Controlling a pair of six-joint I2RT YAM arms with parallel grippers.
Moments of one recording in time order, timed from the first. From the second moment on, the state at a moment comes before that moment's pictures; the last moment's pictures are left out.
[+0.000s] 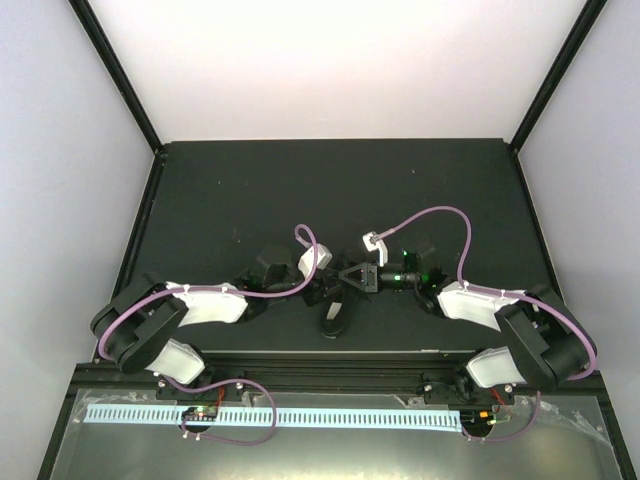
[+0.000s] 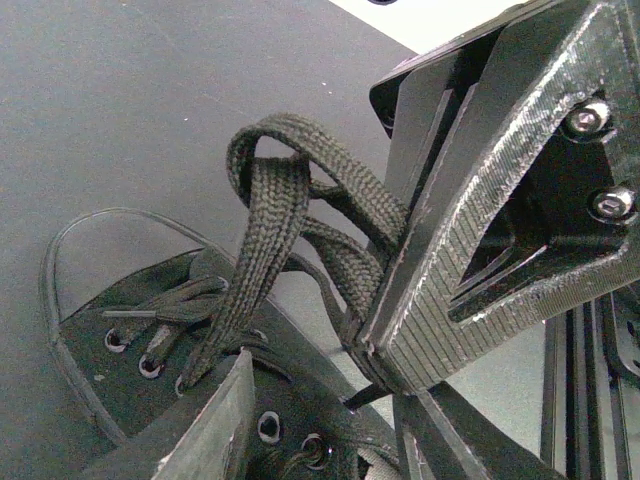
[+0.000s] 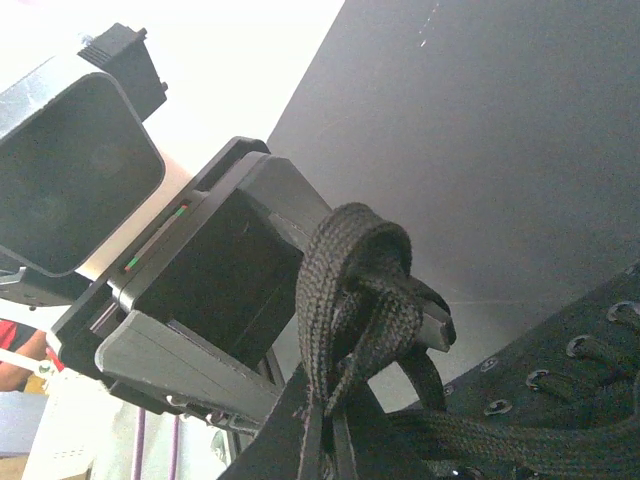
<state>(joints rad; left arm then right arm) -0.74 1.47 0.47 0.60 0.47 -0.20 0.56 1.39 0.45 0.52 -0.81 0.65</state>
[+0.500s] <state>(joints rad) -0.77 1.47 0.47 0.61 0.45 -0.19 0.55 1.39 0.45 0.53 -0.80 0.65</state>
